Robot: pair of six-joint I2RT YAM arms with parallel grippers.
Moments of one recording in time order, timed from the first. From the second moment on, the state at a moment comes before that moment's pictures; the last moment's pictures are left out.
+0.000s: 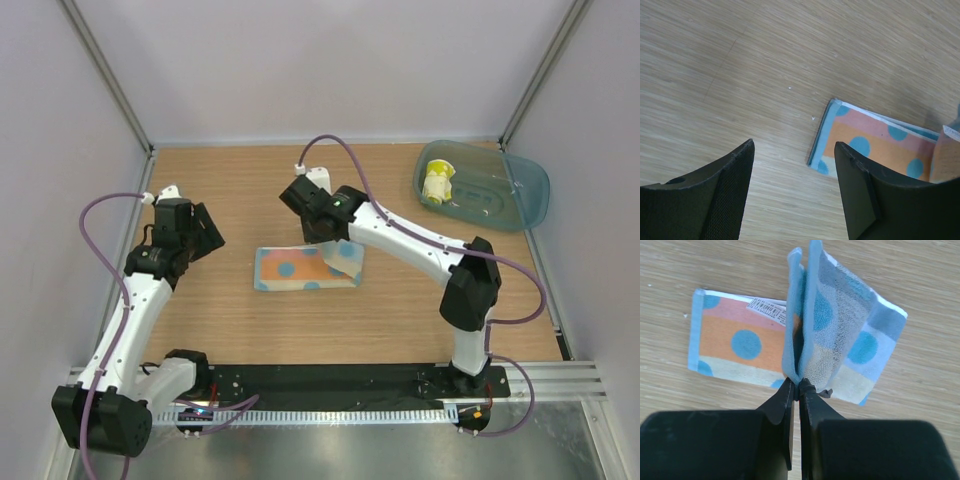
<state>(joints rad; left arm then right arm) -0.12 1.00 0.93 -0.66 -0.17 -0.53 0.92 1.87 1.77 -0.92 0.41 0.61</state>
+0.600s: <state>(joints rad) -0.12 1.00 0.93 -0.67 -0.18 -0.53 1.03 2.07 1.91 -0.92 0.39 0.63</state>
